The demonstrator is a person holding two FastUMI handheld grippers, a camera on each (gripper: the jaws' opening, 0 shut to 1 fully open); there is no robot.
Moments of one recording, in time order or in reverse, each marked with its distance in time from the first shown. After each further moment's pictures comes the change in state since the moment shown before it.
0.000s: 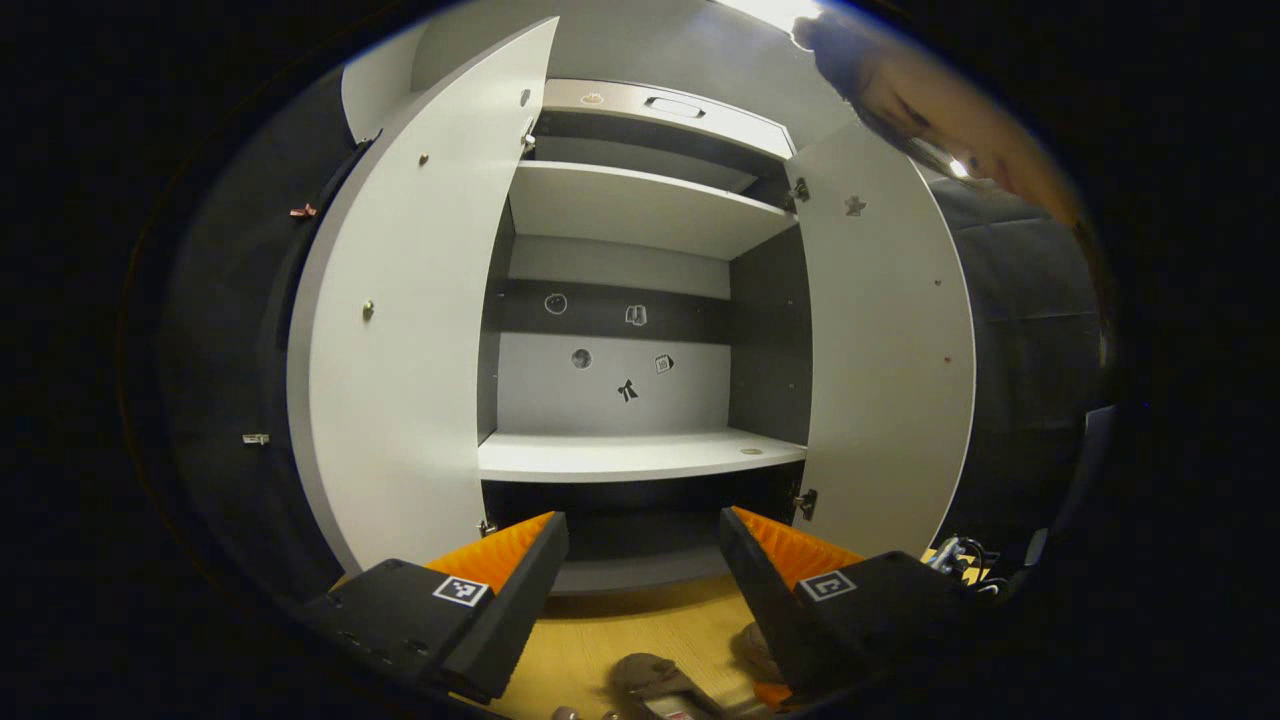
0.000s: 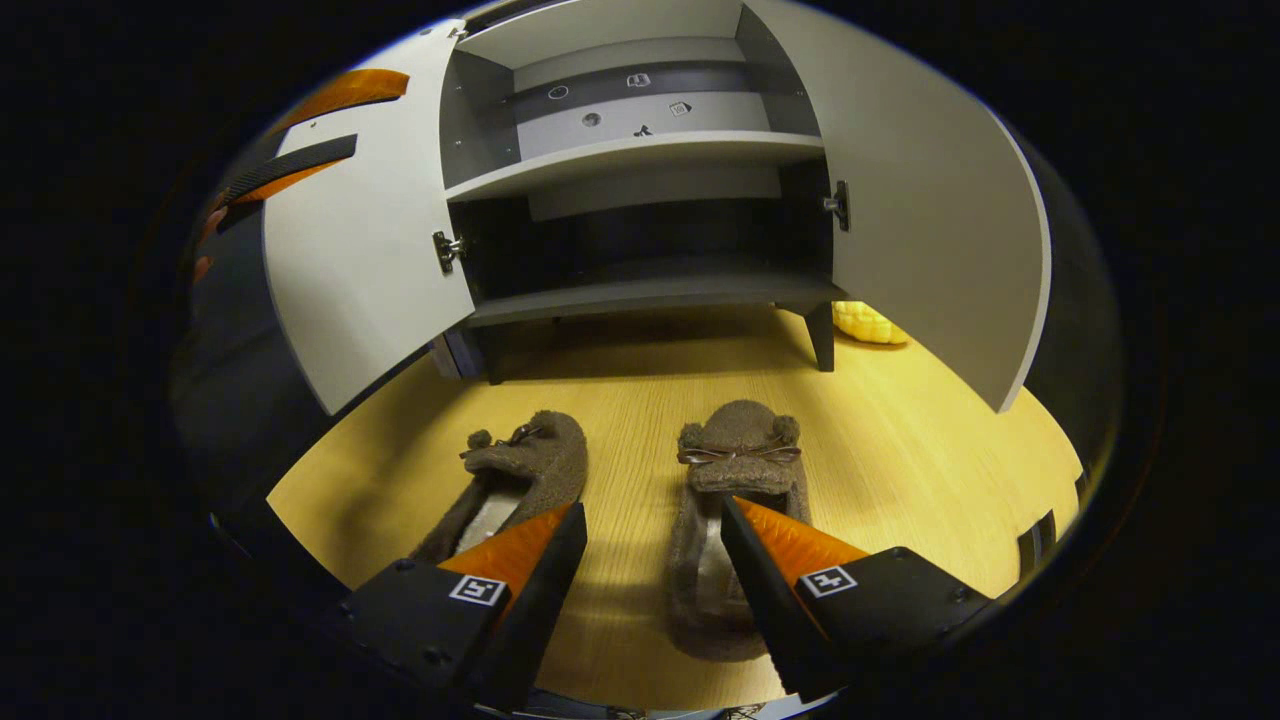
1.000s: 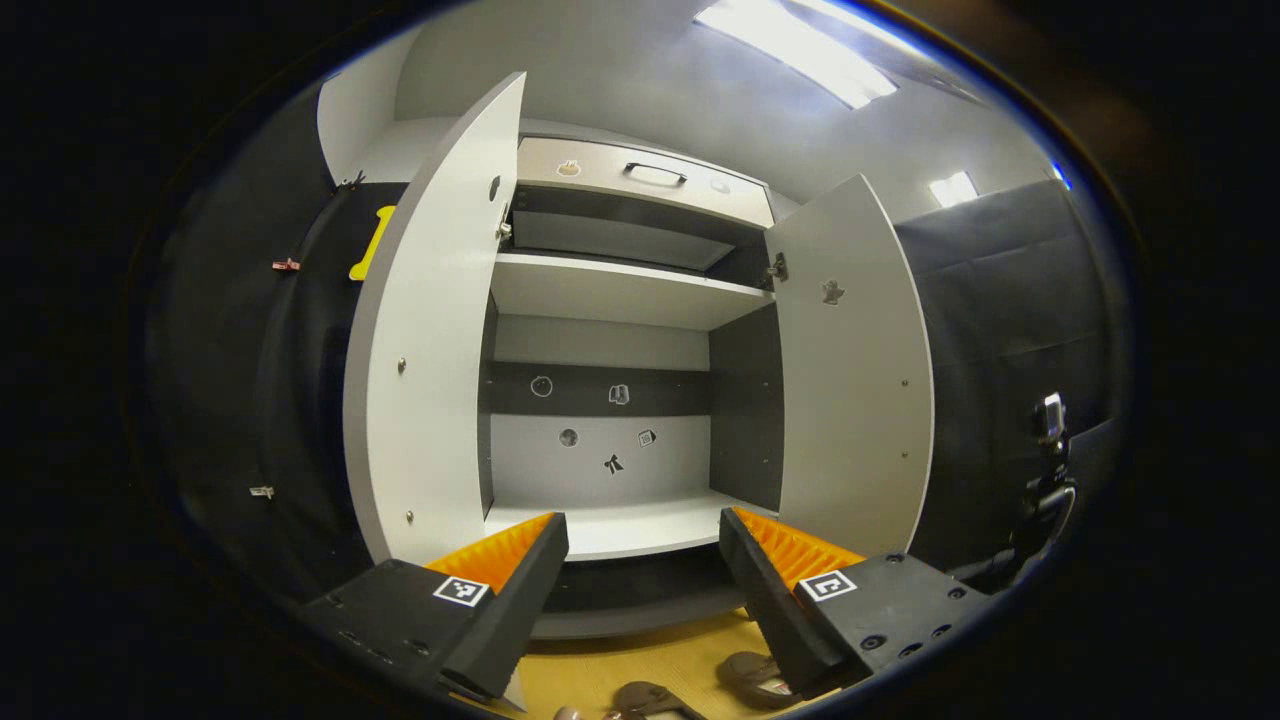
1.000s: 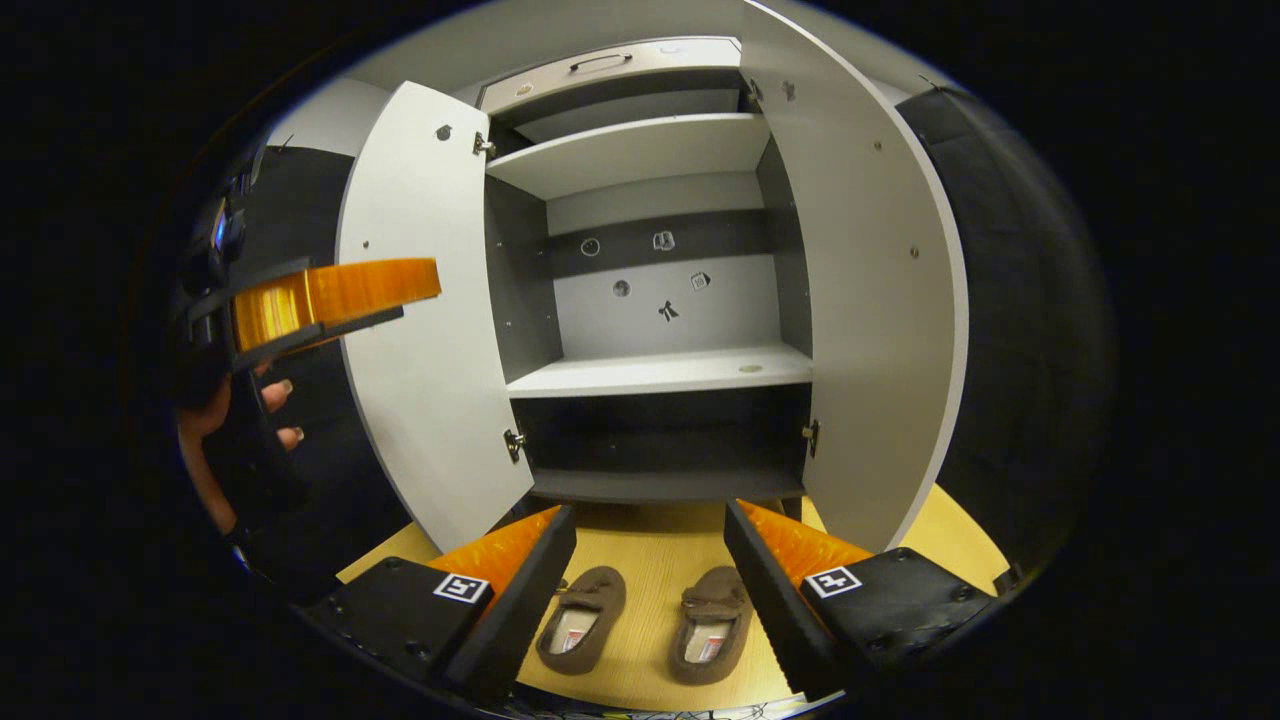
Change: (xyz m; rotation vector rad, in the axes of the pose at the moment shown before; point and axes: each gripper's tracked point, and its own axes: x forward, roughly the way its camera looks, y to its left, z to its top) left arm -0.028 -0.006 0.122 0.019 -0.132 -0.049; right arm -0.148 0.029 0.190 0.001 -0.292 0.064
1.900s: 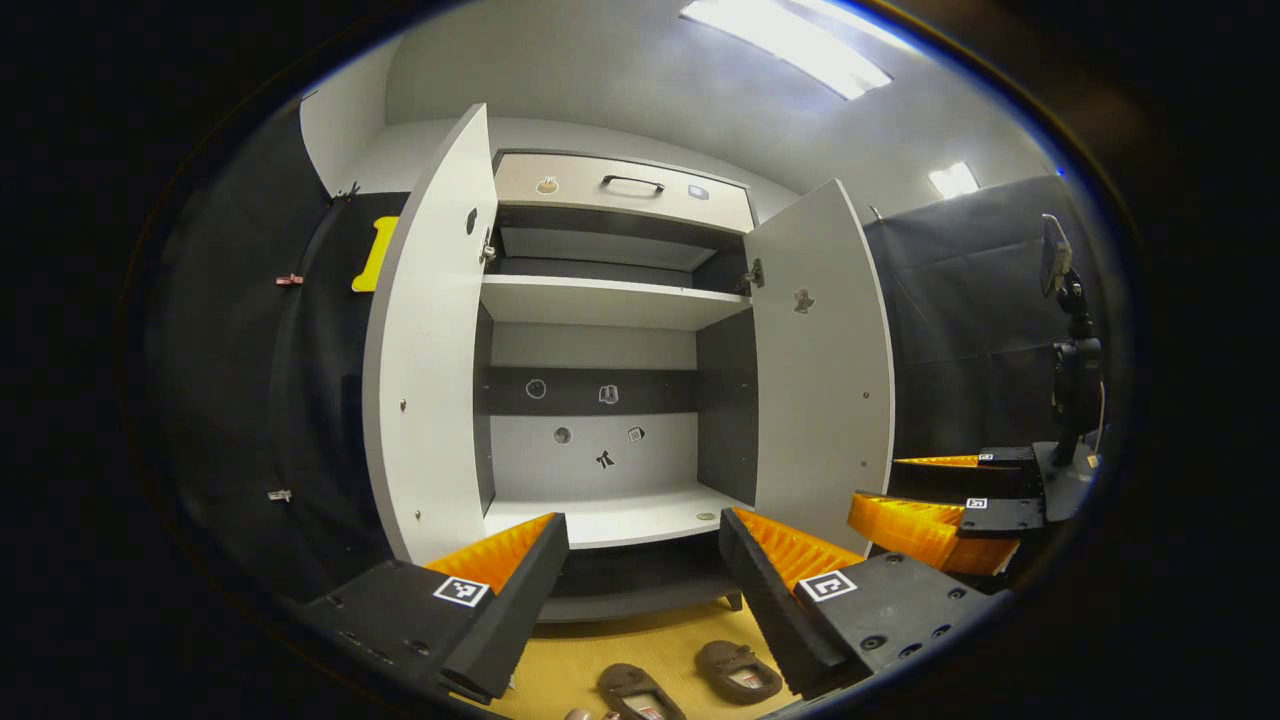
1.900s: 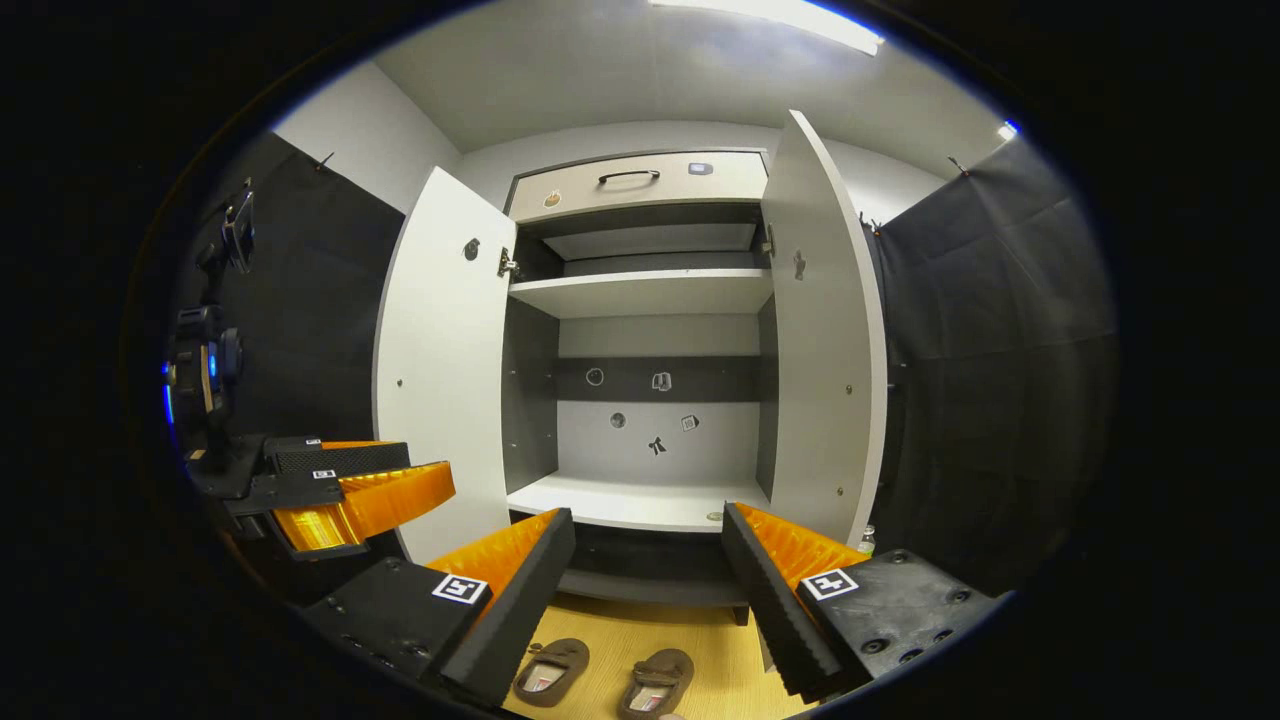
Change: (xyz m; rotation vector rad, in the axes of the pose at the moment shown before) left arm -0.044 -0.041 0.025 0.029 0.034 0.007; right arm -0.082 0.004 0.183 -0.139 -0.322 0.003
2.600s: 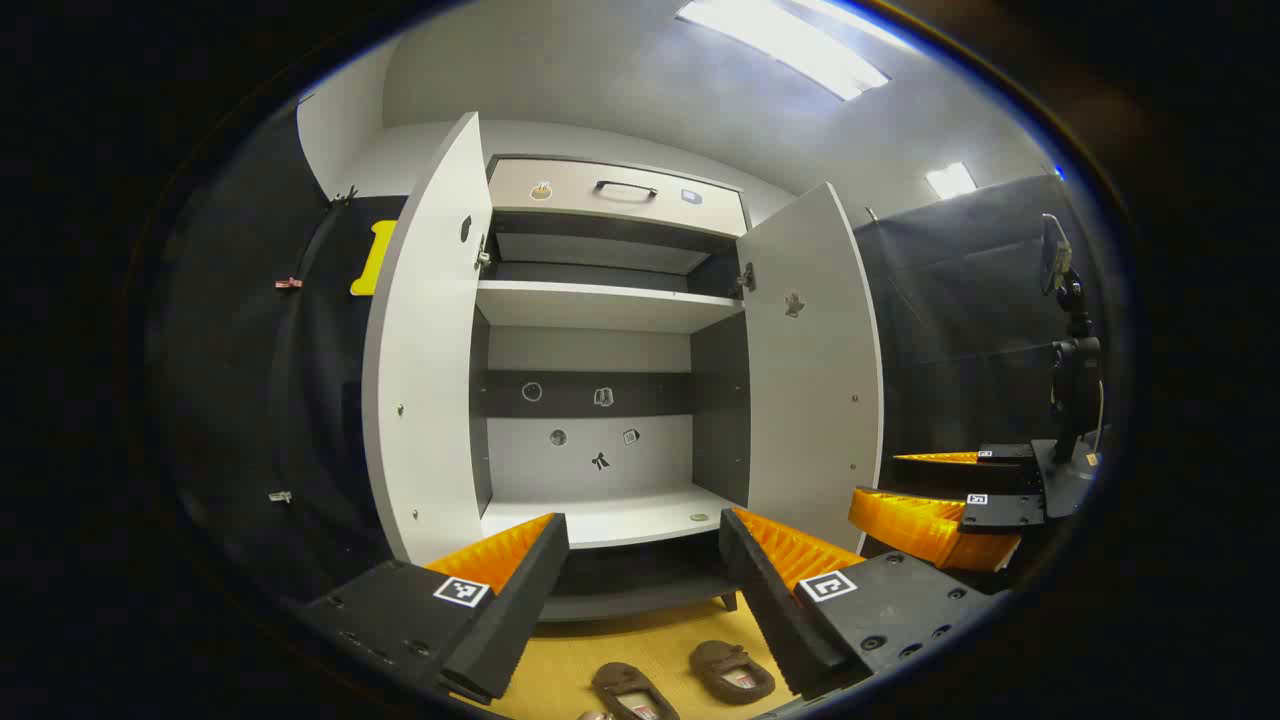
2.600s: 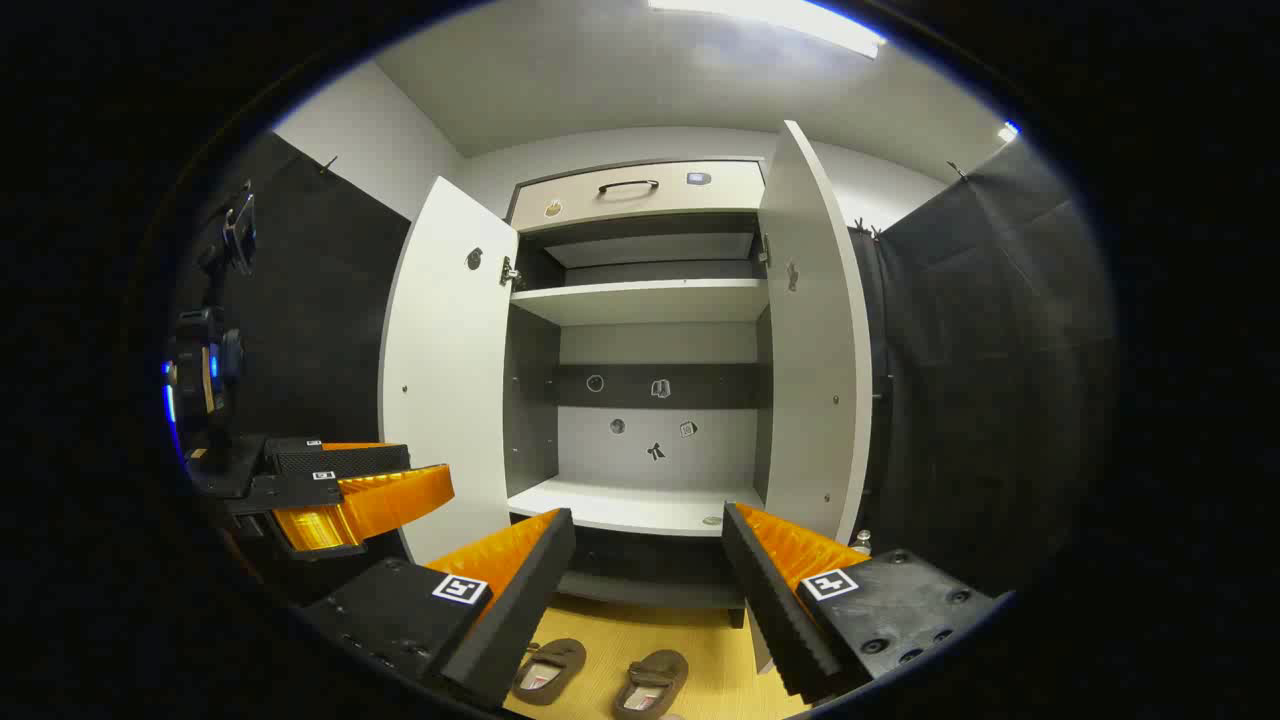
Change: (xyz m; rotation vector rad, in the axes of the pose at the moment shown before) left arm -0.001 -0.003 -0.006 0.006 -0.012 -0.007; right arm -0.009 -0.008 0.006 0.007 -0.021 0.001
